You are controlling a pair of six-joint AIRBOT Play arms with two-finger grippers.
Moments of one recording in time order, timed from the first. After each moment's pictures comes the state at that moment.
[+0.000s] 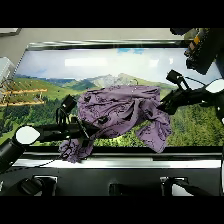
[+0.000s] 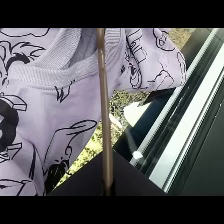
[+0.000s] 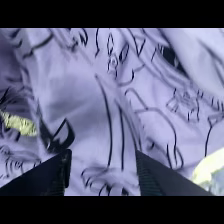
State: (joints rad) left arm -0.52 -0.87 0.75 0.70 -0.80 -0.86; right arm -0.17 -1.31 1.21 -0.93 1.27 0.27
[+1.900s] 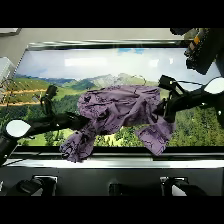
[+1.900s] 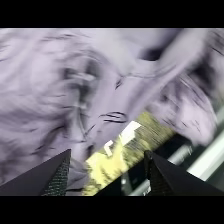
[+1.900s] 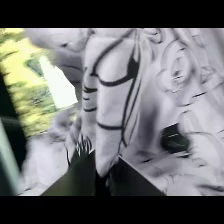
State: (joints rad) left arm -0.30 -0.87 0.75 0.75 -0.82 -1.22; right arm -0.07 -1.18 1.21 -0.97 1.47 0.26
